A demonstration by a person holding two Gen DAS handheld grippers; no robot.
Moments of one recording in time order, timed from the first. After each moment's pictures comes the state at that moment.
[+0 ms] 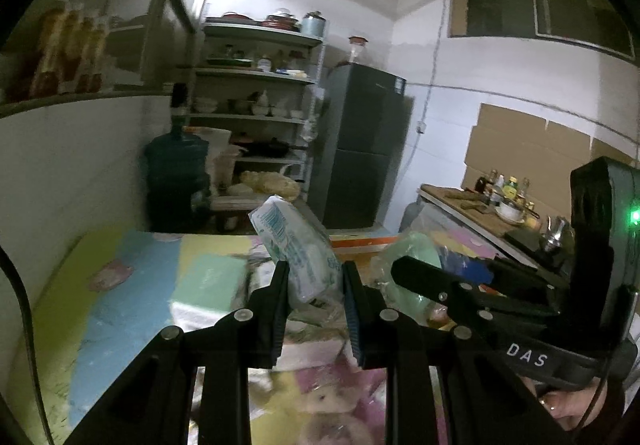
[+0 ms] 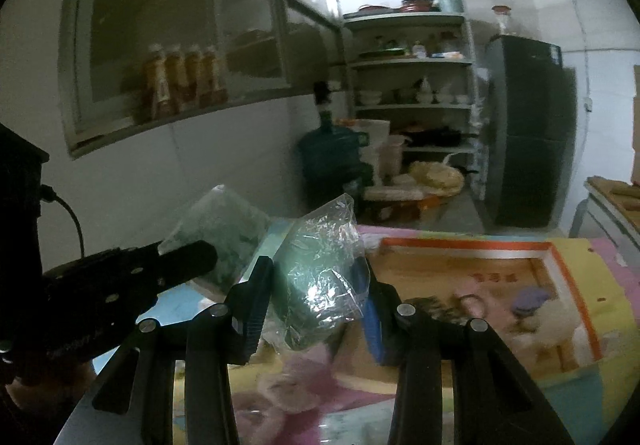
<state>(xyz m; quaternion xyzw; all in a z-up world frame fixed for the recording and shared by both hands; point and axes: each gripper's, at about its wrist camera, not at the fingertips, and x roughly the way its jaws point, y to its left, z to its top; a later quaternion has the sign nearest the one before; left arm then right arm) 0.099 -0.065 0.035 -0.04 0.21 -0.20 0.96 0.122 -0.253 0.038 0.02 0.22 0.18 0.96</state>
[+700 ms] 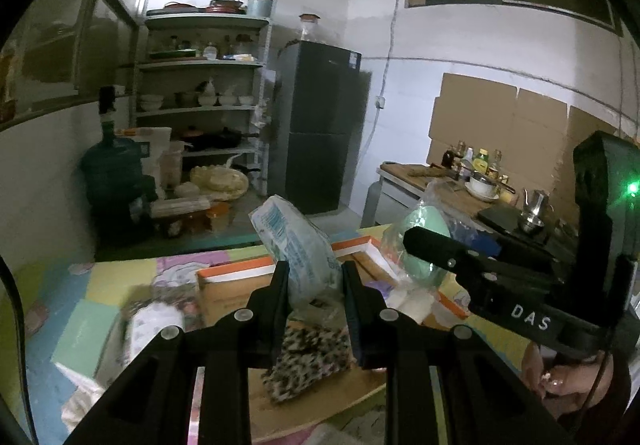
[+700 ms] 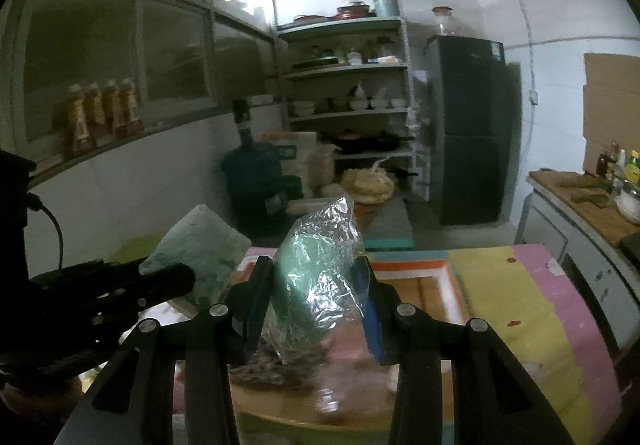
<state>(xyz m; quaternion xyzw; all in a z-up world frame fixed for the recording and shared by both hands) 0.158 -0.200 0.039 0.00 0.24 -0.27 0.93 0.157 -0.401 0.050 0.04 0.22 0.09 0.97</state>
